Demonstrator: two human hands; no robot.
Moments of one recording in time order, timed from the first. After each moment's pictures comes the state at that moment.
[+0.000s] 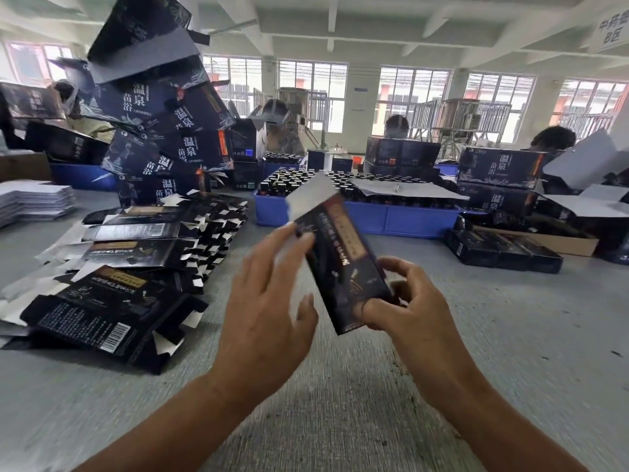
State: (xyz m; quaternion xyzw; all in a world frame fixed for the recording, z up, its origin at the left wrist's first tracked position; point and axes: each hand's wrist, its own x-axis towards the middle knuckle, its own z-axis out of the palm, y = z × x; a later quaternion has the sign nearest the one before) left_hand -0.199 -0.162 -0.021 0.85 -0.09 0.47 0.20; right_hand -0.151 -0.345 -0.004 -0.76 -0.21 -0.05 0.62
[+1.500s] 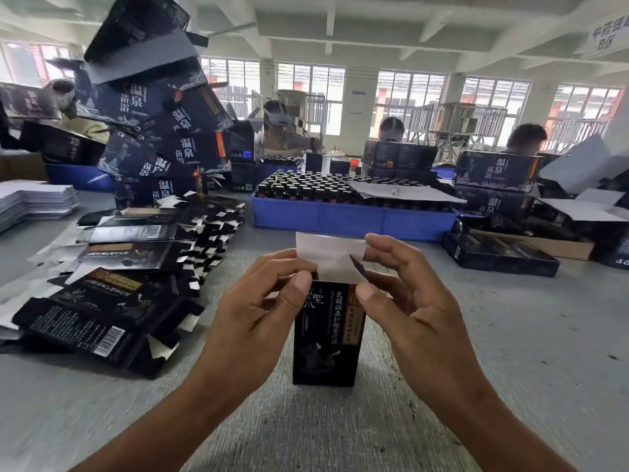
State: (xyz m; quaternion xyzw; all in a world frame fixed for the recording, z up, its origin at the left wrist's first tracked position) left_hand -0.212 -0.161 -0.008 0.75 -0.13 0.37 0.53; right_hand -0.168 -0.345 0.007 -0.67 -0.36 -0.11 0.64
